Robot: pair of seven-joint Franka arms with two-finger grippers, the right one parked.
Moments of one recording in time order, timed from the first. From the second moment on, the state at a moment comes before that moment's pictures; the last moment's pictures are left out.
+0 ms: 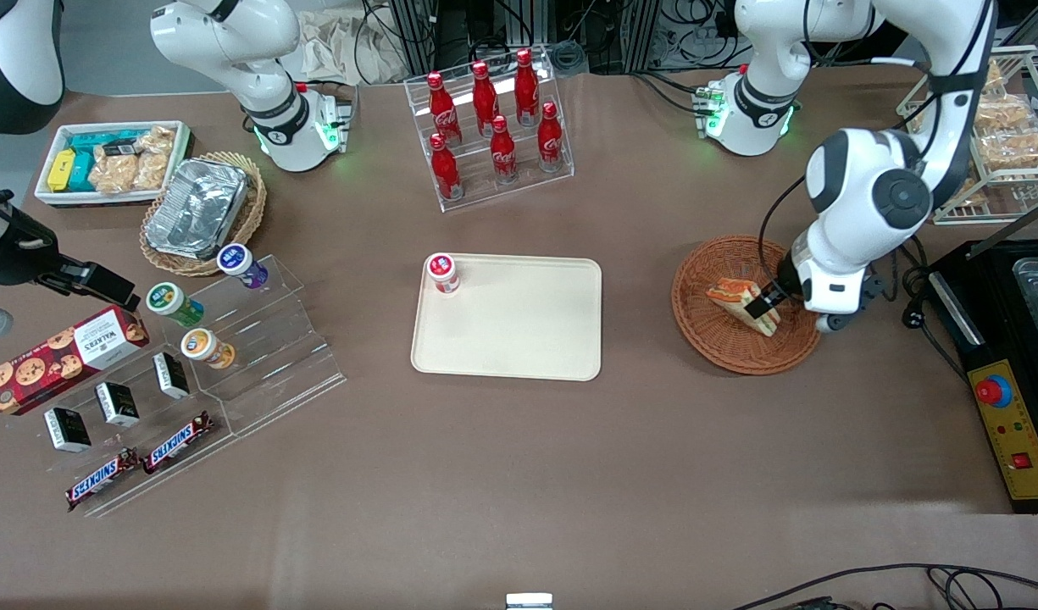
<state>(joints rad) -0.09 0.05 -0.09 -2.33 -0.09 2.34 -0.83</state>
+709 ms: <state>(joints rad) -0.10 0.08 -0.09 -2.47 -0.09 2.55 -0.89</state>
